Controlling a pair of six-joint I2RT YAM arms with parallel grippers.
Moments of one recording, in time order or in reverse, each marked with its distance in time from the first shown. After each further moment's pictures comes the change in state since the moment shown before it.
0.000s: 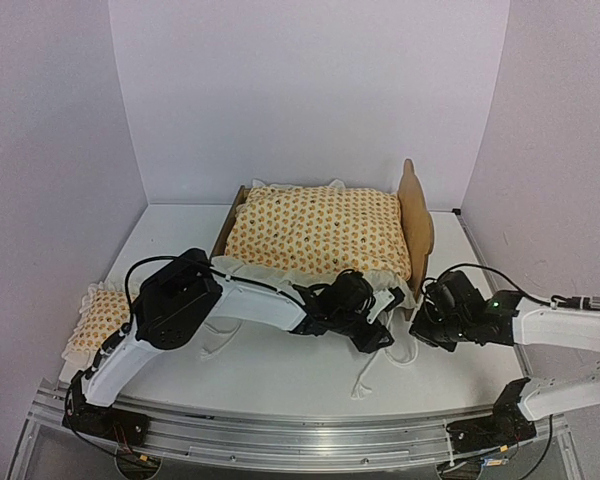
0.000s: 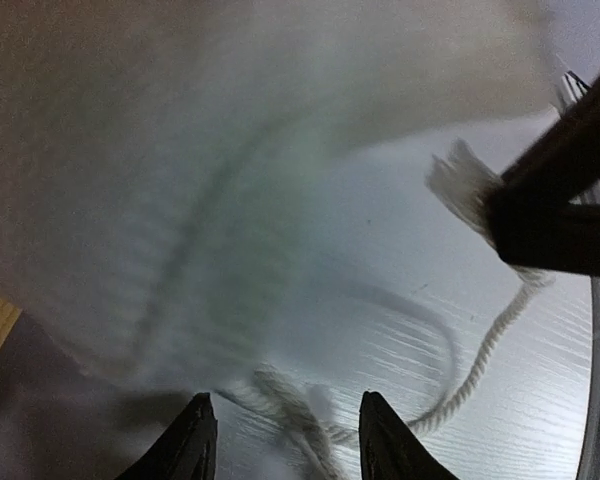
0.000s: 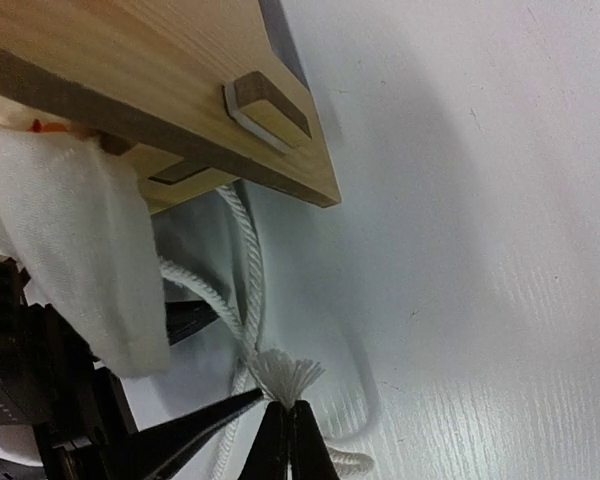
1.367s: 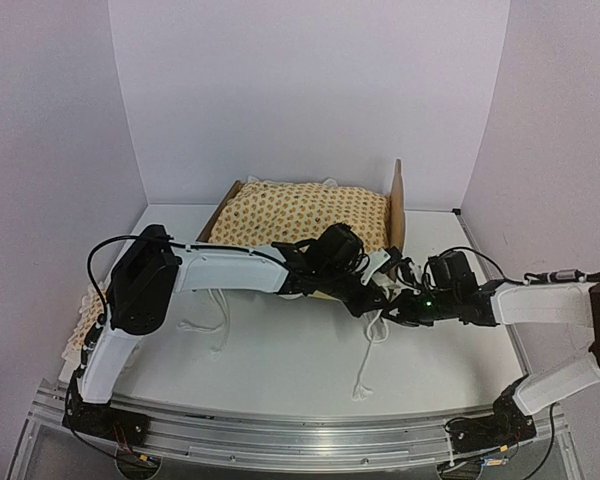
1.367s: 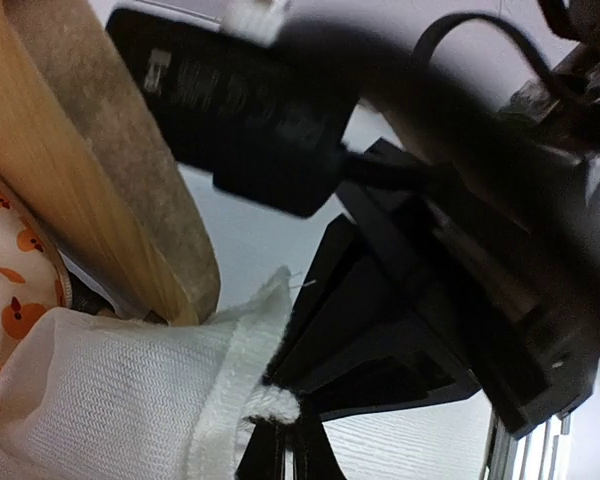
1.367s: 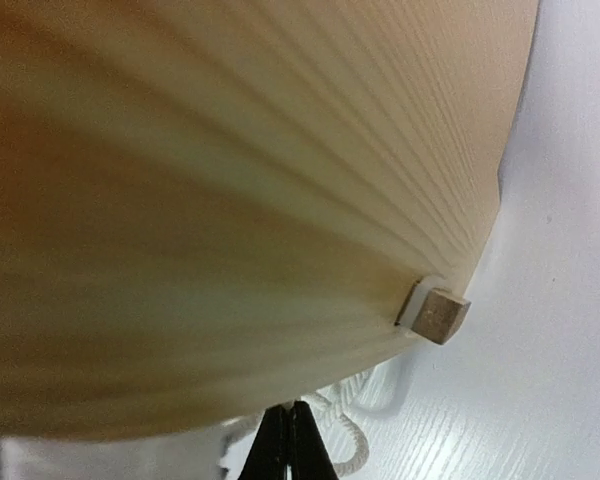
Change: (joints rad) left arm 0.070 -0.159 0.061 -0.201 0.118 0.019; right arm -0.202 0.241 0.036 0.395 -0.562 -0.537
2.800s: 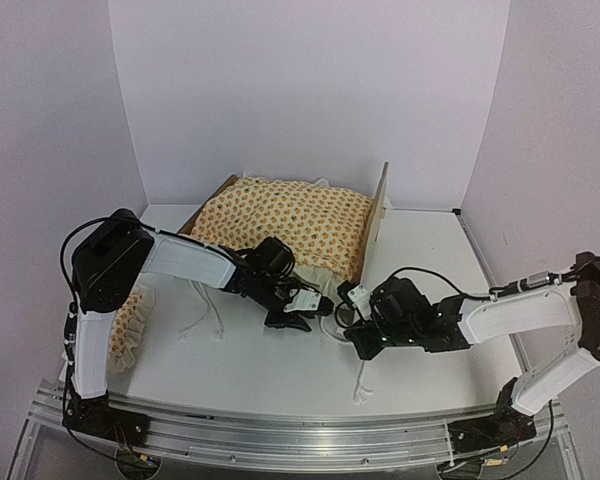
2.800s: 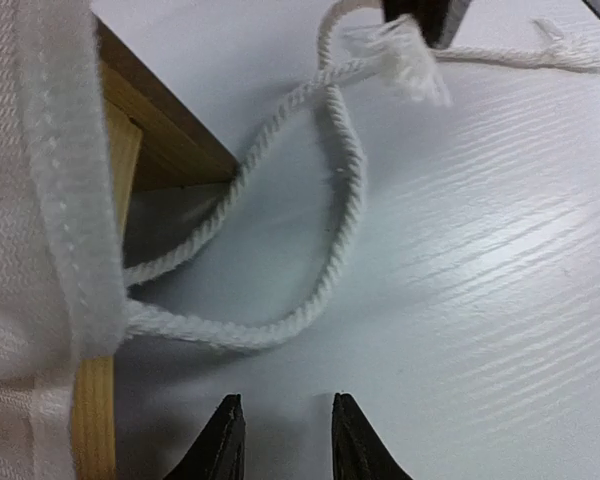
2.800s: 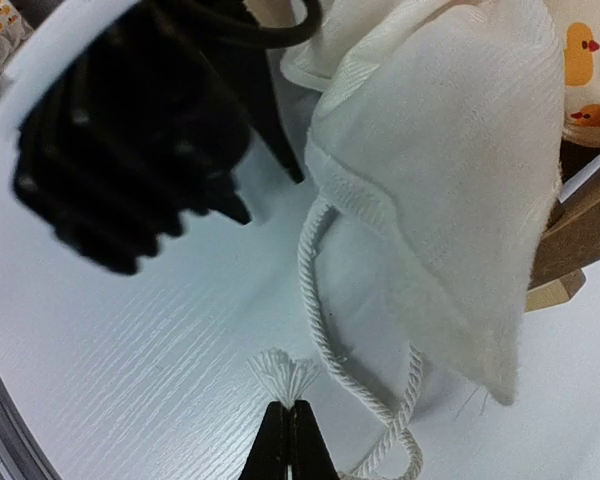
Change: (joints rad) left arm 0.215 -0.182 -0.488 -0.020 0.117 1.050; right arm 0.431 0.135 0.093 0.019 0.417 -0.323
